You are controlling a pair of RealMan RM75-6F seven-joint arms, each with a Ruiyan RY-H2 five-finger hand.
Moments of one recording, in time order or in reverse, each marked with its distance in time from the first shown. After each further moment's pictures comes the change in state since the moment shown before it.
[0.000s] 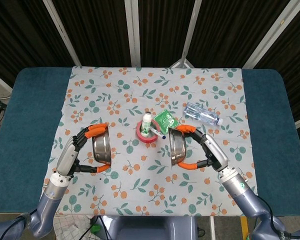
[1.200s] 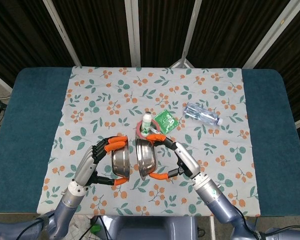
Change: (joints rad) left arm -0.048 -0.146 0.033 0.031 0.062 0.038 0.062; right arm 0.107 -0.168 -0.022 -0.129 0.158 0.011 -0.358
